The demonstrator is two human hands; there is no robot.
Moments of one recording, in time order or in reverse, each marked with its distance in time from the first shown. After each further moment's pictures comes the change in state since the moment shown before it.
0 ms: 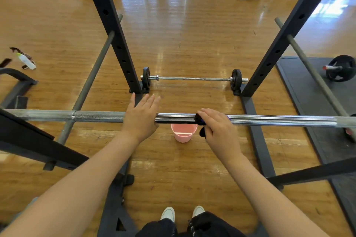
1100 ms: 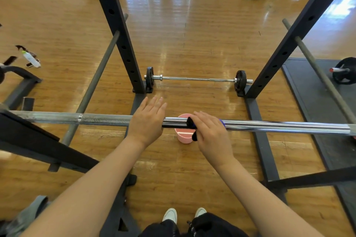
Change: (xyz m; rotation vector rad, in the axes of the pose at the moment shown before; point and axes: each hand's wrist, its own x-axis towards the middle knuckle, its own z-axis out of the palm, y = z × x) left_hand 0.004 -0.005 0.011 -0.066 0.227 0.110; right_hand 0.011 -0.029 0.022 -0.030 0.078 -0.131
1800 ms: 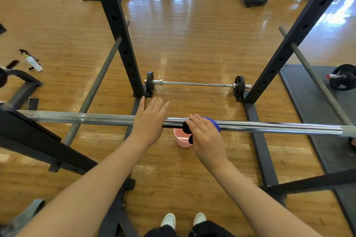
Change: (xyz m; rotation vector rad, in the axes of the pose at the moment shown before) left_hand 0.005 0.010 -0.017 0.098 -0.248 -0.101; right_hand -0.010 -0.003 0.008 -0.029 -0.012 -0.048
